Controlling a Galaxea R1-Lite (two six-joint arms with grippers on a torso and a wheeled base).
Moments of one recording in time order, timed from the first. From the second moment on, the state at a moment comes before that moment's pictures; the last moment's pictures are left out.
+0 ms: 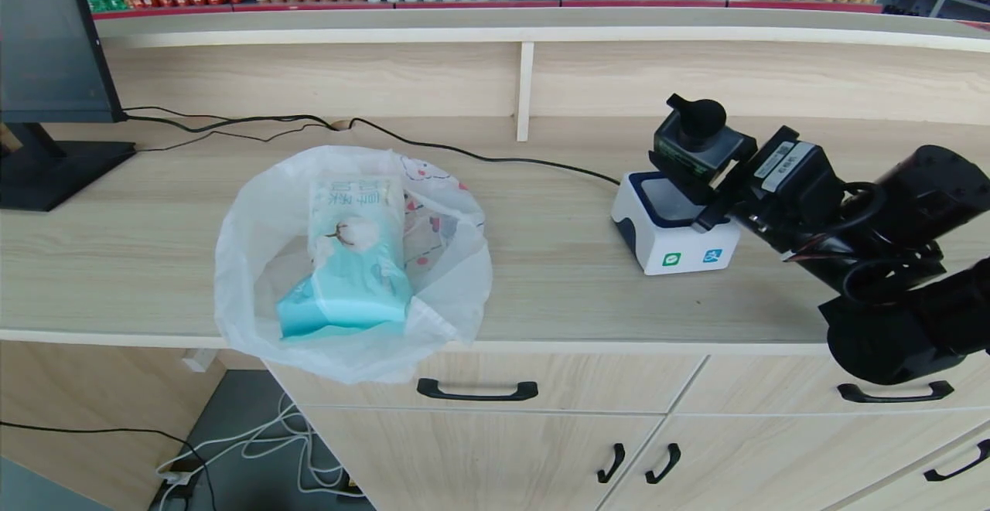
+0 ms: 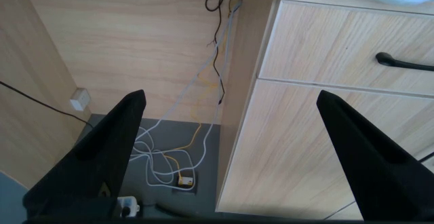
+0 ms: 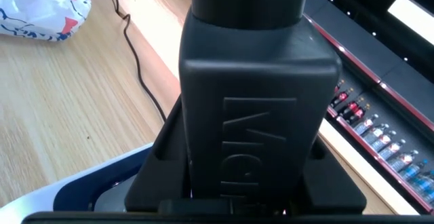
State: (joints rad) left arm 0.00 0.00 0.00 0.00 0.00 -0.01; right arm 0.21 1.94 -0.90 -1.57 0.59 -0.72
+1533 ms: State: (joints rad) left arm 0.00 0.00 0.00 0.00 0.00 -0.01; right arm 0.42 1.68 -0.54 -1.57 0.00 -0.01
